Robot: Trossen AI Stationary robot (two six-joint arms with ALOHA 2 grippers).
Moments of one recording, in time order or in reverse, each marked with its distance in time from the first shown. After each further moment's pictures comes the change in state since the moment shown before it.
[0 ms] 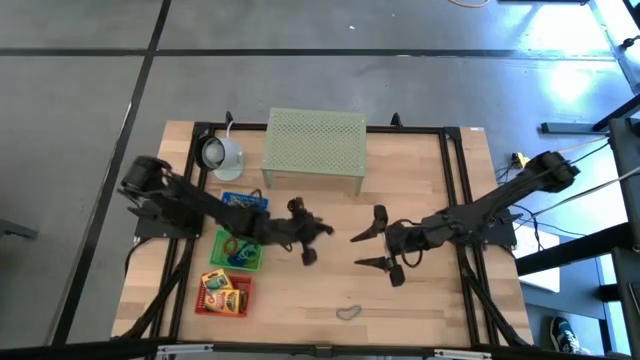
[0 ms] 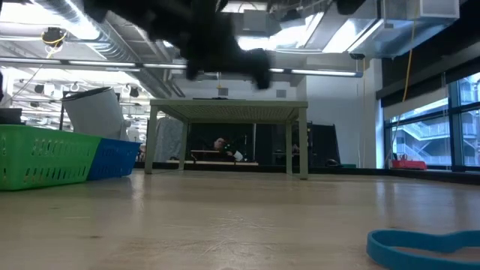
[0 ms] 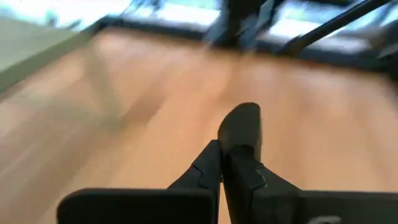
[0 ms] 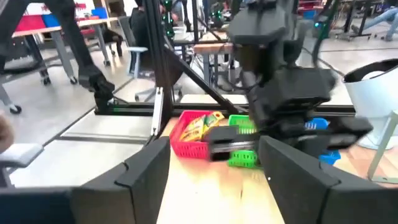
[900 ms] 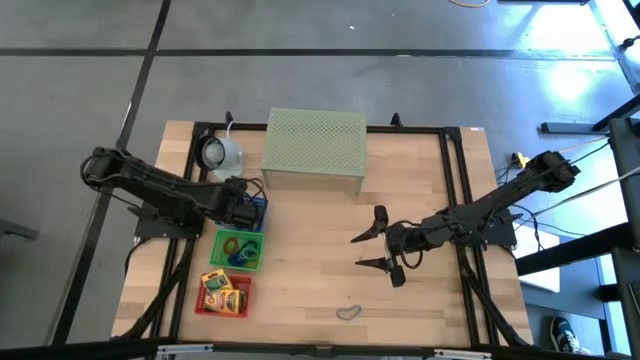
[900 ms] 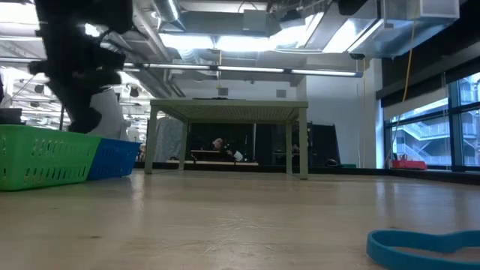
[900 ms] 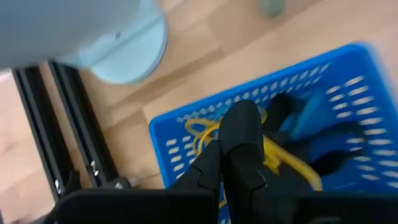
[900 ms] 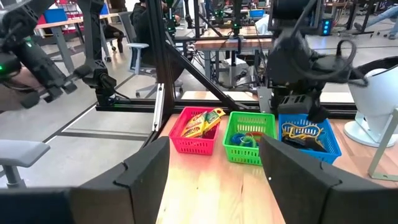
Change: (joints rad) left arm 0.099 -0.381 -0.076 -1.548 0.034 -0.981; right arm 0.002 -0.007 0.000 -0.022 0.000 -0.001
